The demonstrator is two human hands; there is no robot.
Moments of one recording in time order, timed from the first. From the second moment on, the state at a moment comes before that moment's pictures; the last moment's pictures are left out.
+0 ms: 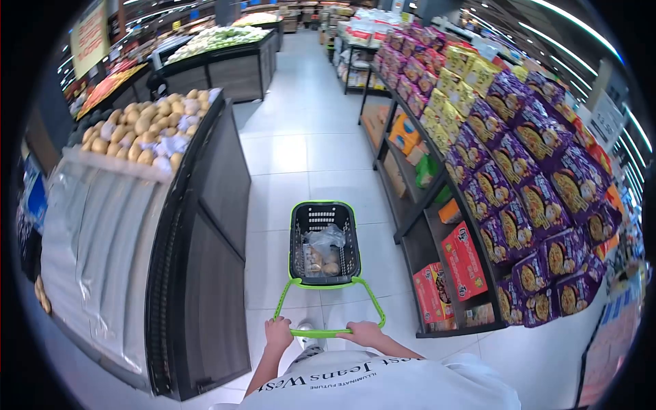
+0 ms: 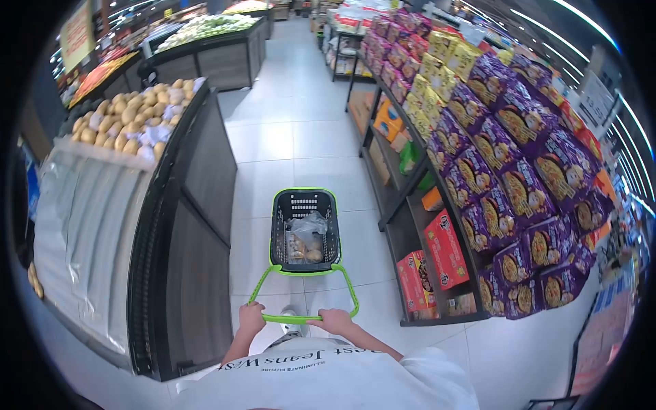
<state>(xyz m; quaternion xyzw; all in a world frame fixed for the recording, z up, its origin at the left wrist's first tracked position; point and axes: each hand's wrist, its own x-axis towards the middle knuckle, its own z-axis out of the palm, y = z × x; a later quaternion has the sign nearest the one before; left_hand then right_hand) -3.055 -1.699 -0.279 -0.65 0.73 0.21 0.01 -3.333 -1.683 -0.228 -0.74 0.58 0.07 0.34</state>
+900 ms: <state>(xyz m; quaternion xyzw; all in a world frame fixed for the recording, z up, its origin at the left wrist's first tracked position) -3.127 -2.060 -0.299 -0.60 0.76 0.23 0.07 -3.434 -2.048 -0.268 -0.74 0.60 -0.05 0.30</state>
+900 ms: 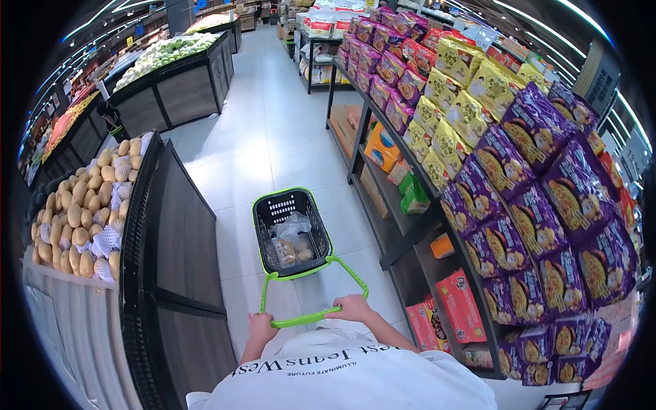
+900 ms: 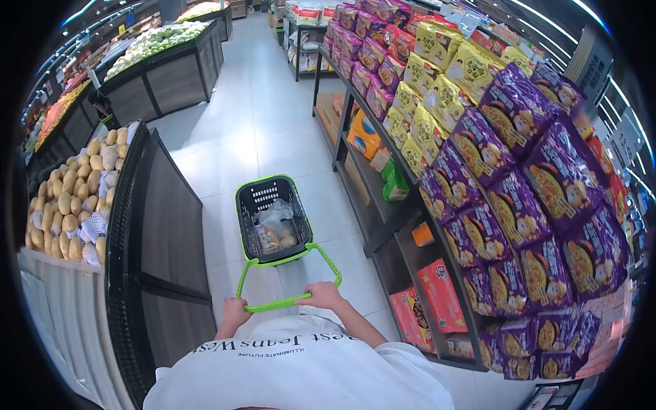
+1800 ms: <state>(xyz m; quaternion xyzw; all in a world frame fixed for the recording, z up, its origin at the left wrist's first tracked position) -3.165 -2.392 -0.298 -0.64 0.68 0.33 -0.17 -3.475 -2.389 -0.260 -0.78 0.56 -0.20 0.20</state>
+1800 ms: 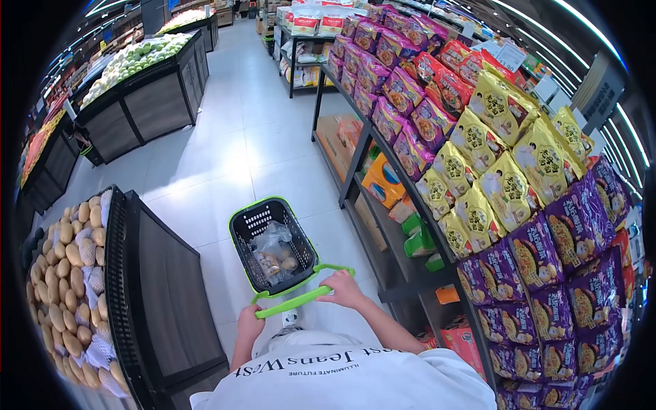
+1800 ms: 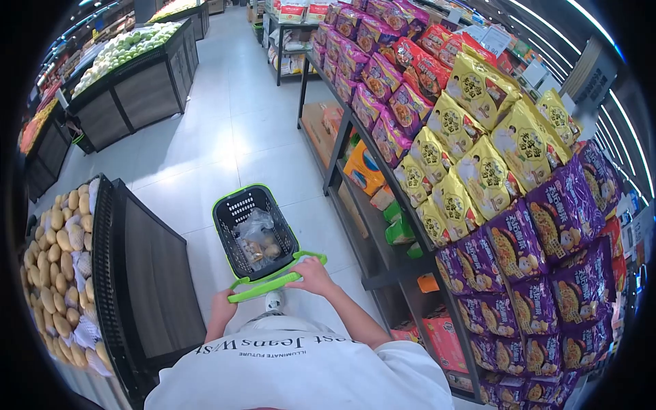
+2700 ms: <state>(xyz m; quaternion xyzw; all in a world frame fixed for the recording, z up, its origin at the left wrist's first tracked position) -3.145 -2.560 -0.302 -0.63 0.73 0.24 -0.12 -3.460 -2.568 -0.281 -0.72 0.57 -0.18 0.35</state>
